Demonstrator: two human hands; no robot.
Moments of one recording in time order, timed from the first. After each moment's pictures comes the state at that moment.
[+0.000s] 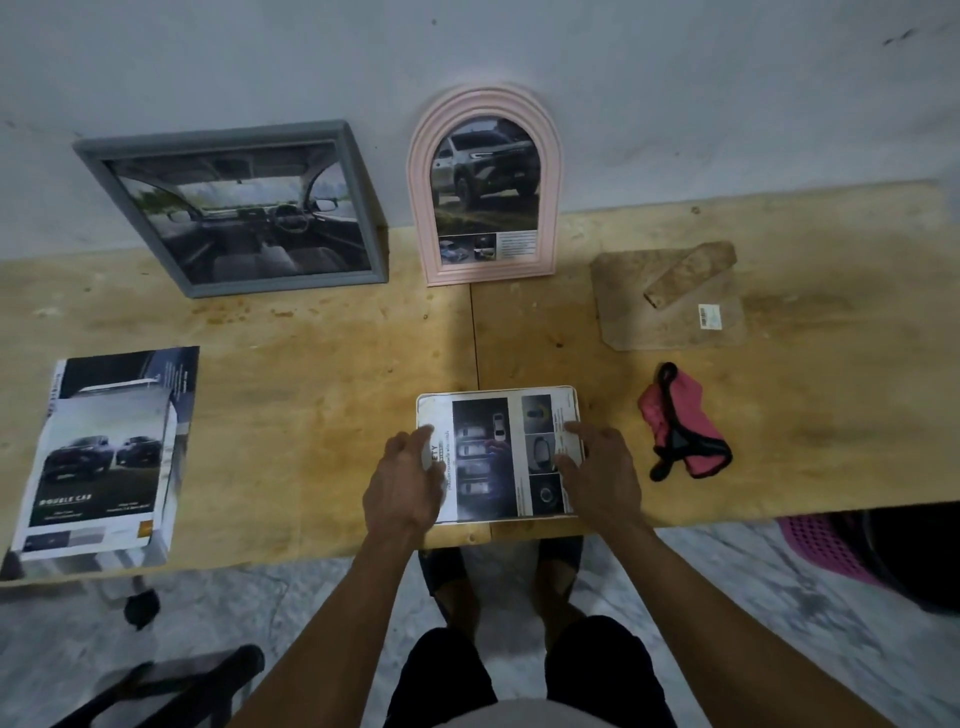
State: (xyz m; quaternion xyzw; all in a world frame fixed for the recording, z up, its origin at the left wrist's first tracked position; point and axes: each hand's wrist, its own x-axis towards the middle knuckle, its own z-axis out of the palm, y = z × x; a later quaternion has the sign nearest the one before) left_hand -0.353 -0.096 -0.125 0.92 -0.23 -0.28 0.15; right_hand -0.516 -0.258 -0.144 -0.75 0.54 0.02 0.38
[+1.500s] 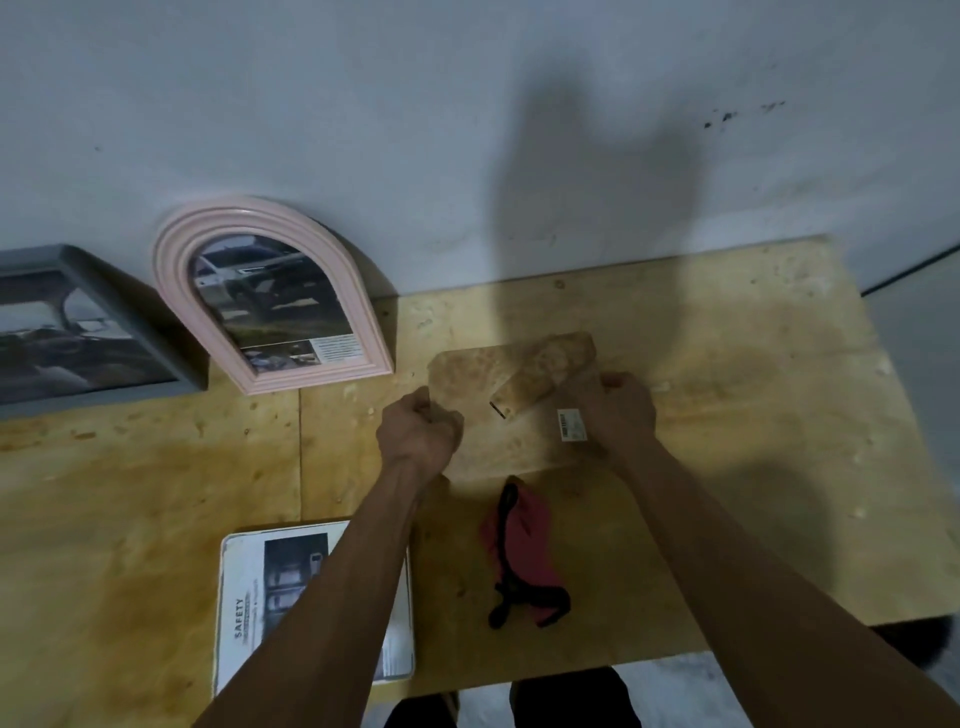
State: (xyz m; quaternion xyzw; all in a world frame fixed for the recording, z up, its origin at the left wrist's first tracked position) left_hand -0.384 -0.418 -0.127 0.85 0.00 -0.36 0.38; right_hand -0.538 -0.571 -0.115 -0.56 0.65 -0.06 0.50
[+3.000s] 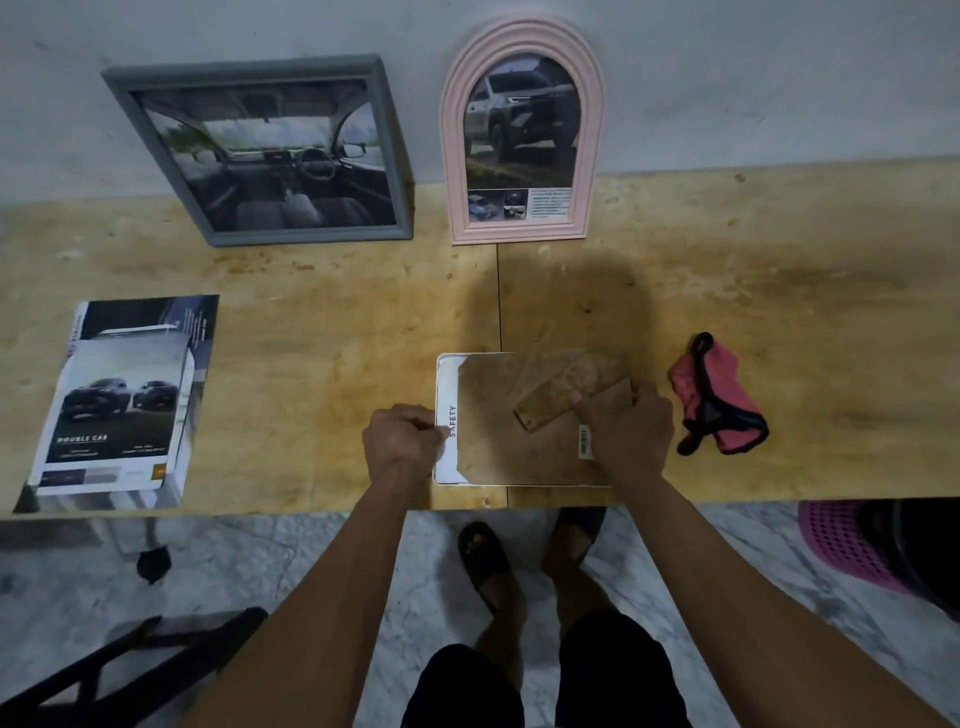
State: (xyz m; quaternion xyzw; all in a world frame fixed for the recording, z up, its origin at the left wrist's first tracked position) left_hand -0.342 -0.084 -0.144 0.89 0.02 -0.28 0.35; right_hand -0.502 -0.258 -0.138 -0.64 0.65 -0.08 0.41
